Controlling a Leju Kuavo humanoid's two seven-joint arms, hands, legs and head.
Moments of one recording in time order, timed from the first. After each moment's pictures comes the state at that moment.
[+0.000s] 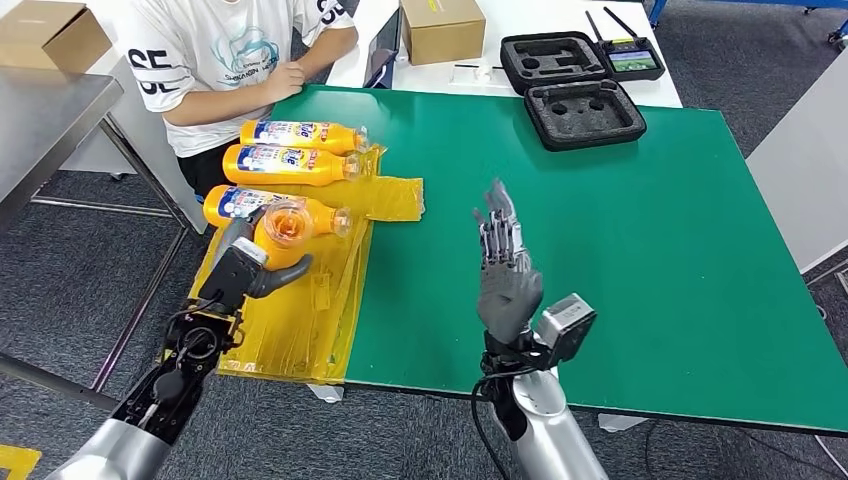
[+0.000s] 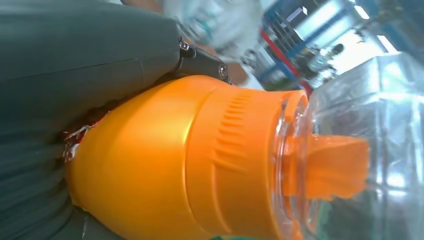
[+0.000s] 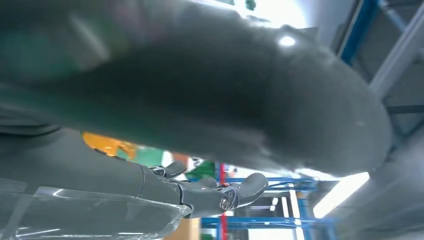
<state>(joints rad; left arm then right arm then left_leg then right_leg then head) -0.38 0.17 -0.31 -1.20 -0.30 0.15 -0.46 -0.25 0.16 0.42 -1.37 0.01 -0.14 -0.70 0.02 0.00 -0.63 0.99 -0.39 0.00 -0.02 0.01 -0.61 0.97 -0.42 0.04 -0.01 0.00</state>
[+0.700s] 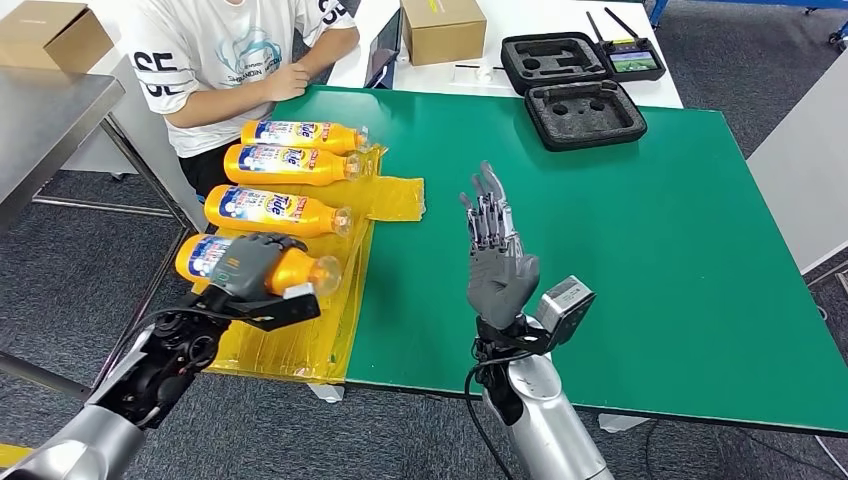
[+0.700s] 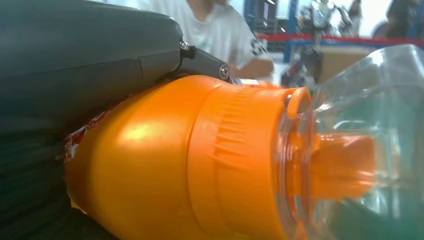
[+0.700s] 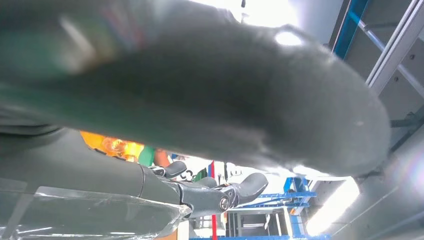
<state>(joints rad) -0.45 0.27 -0.46 -1.11 -0.92 0.07 -0.29 -0.31 0.17 0.45 -1.34 -0.04 -0.10 -0.70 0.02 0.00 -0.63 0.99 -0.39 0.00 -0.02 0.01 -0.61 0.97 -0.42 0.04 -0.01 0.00</state>
